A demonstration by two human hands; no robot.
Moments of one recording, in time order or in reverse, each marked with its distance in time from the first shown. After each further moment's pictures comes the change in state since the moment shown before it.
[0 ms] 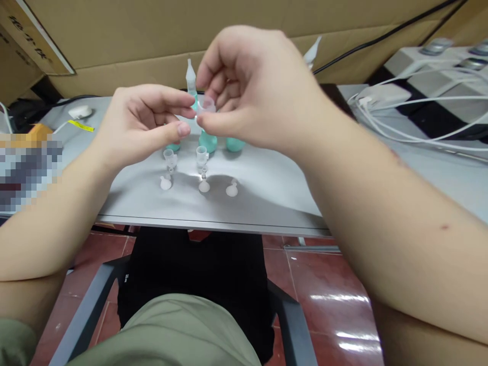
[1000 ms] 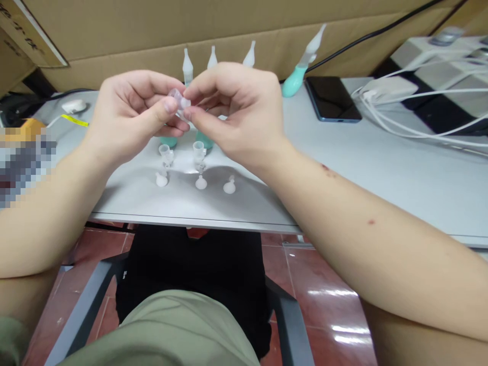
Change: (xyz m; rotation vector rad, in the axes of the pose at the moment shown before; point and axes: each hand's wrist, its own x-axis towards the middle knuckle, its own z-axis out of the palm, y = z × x) left_hand -0.007 0.041 0.013 -0.240 0.060 -0.146; right_hand 0.003 0.088 0.050 0.231 0.214 -0.609
